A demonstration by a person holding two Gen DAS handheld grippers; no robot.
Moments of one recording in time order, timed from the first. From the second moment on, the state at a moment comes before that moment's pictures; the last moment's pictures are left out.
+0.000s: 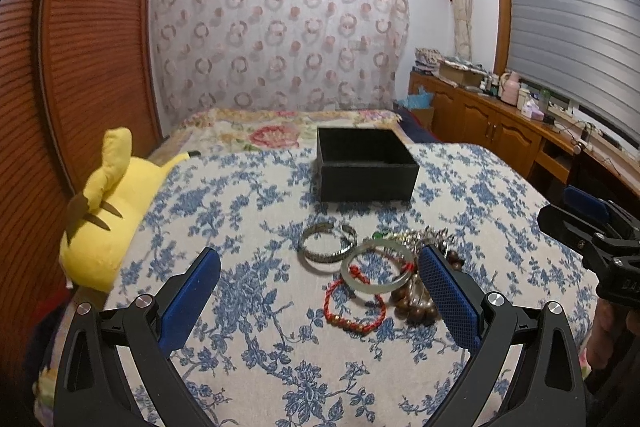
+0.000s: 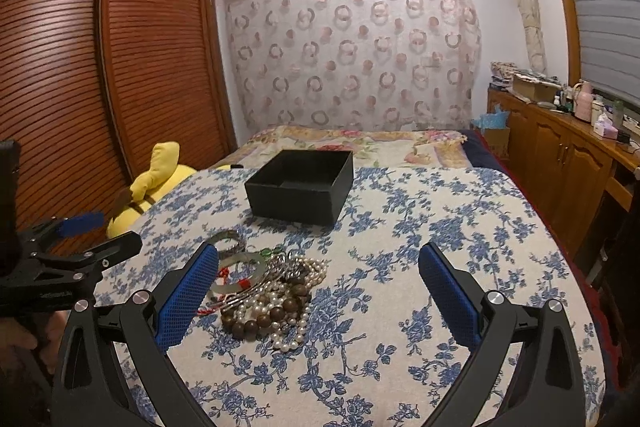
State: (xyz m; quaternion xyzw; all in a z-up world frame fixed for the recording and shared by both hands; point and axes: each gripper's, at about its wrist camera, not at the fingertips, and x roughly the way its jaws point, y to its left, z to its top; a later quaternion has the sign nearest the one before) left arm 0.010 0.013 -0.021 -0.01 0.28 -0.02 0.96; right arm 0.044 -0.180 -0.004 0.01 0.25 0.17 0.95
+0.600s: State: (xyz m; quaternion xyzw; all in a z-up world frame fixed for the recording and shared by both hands) left arm 0.073 0.023 -0.060 -0.04 0.36 -0.11 0.93; right arm 0.074 -0.151 -0.055 -0.04 0.32 0.23 0.92
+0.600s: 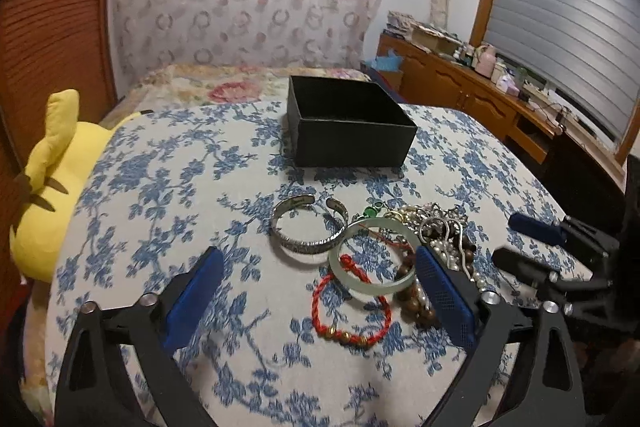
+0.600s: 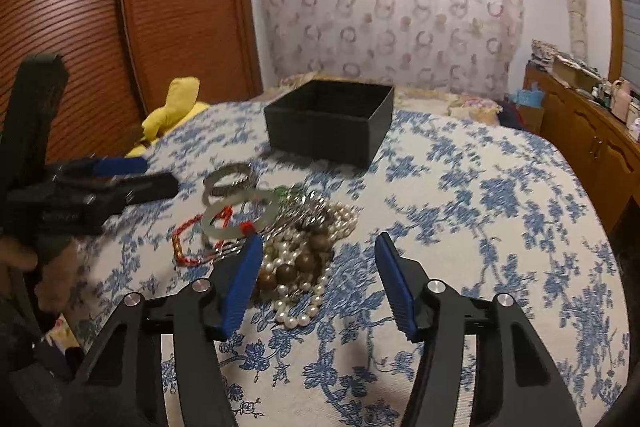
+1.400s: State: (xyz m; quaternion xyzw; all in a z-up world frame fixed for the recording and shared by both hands) left arm 0.146 0.021 -0.091 -0.05 0.43 -0.12 0.89; right arm 0.073 -0.141 -0.068 -0.05 0.34 0.24 0.91
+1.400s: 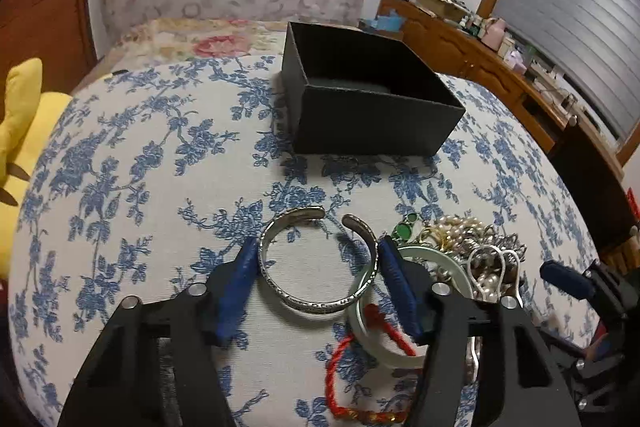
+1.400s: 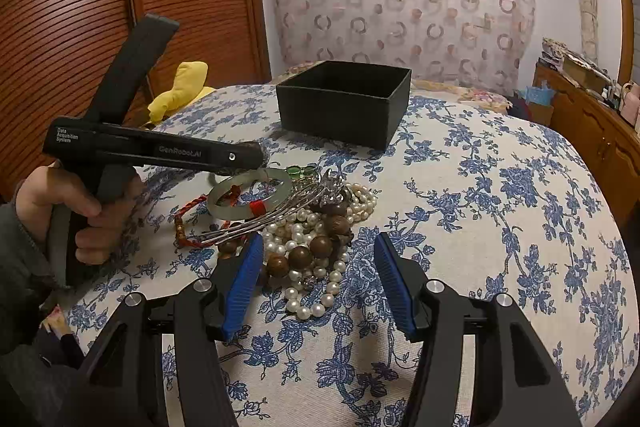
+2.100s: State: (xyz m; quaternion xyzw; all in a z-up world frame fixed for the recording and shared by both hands) left arm 0.103 0.064 -0.071 -0.06 0.39 -0.10 0.91; right arm 0.099 -0.068 -0.056 -0.11 0.36 0.36 0.85
